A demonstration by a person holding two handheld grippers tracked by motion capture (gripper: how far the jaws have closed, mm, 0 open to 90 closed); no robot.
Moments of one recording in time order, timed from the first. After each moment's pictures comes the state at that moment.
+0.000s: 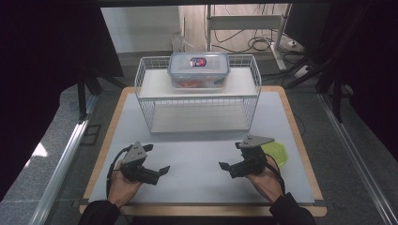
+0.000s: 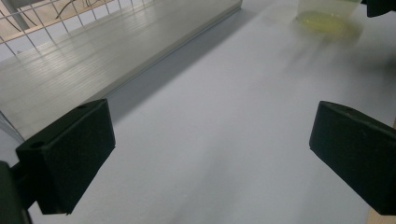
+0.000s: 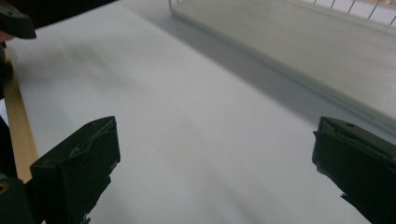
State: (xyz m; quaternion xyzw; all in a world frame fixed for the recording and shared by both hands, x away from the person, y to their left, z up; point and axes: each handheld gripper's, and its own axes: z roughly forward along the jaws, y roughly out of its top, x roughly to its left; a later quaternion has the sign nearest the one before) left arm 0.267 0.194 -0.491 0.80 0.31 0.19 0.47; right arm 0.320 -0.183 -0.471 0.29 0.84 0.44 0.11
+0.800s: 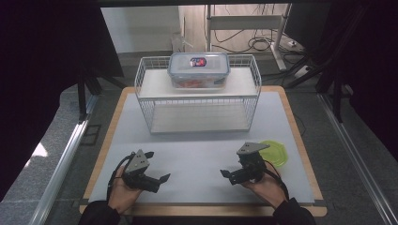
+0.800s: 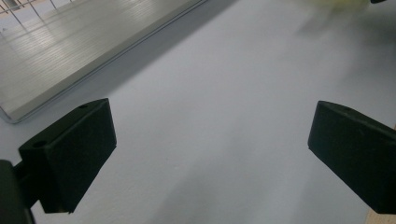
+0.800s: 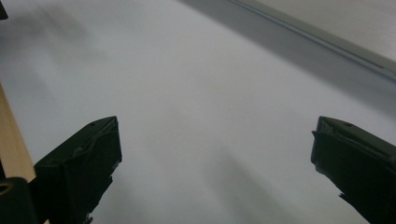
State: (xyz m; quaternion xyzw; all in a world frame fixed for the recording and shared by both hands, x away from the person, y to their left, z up) left arm 0.259 0.193 -0.510 0.82 0.31 0.19 0.45; right arm 0.311 -0.184 -0.486 0.31 0.86 0.39 0.11
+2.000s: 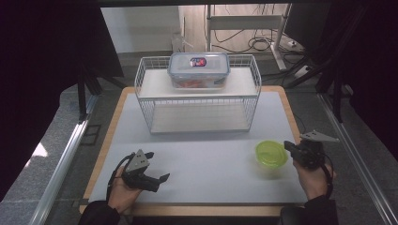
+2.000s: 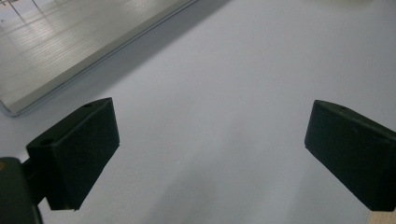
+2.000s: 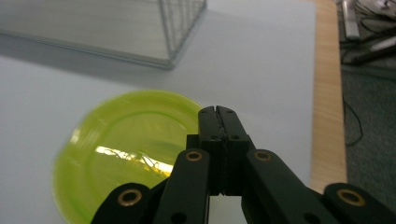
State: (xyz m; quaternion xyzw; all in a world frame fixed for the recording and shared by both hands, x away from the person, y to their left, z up) left arm 0.260 0.194 -0.512 0.82 0.32 0.18 0.44; right arm 0.327 -0.333 -0.451 0.50 0.74 0.37 0.25
